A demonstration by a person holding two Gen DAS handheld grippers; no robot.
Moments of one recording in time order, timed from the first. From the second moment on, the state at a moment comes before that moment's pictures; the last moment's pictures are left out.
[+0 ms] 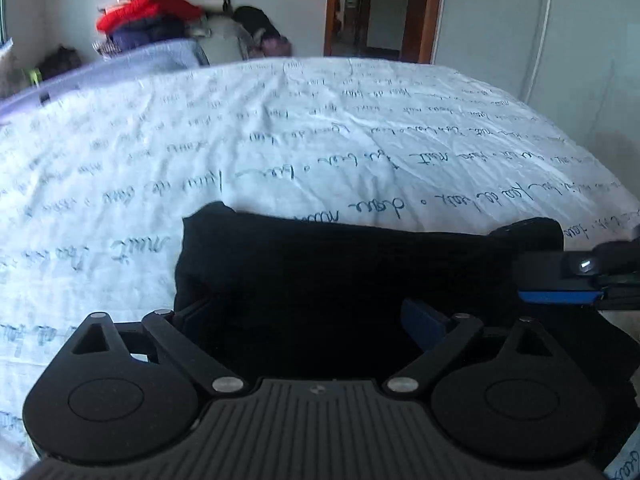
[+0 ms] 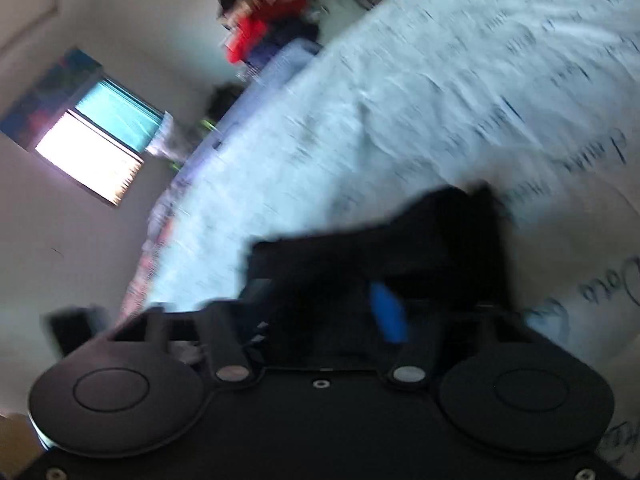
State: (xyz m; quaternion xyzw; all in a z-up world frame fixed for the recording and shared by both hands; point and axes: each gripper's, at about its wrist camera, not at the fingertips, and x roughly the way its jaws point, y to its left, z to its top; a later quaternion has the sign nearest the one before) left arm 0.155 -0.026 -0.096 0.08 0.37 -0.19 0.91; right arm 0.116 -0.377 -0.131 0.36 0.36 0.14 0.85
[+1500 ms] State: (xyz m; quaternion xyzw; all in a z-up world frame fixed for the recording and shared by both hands) left arm 0.102 0.012 -0.086 0.05 0.38 -0.13 0.91; right arm 0.054 -0.368 -0.093 0.30 0.32 0.13 0.89
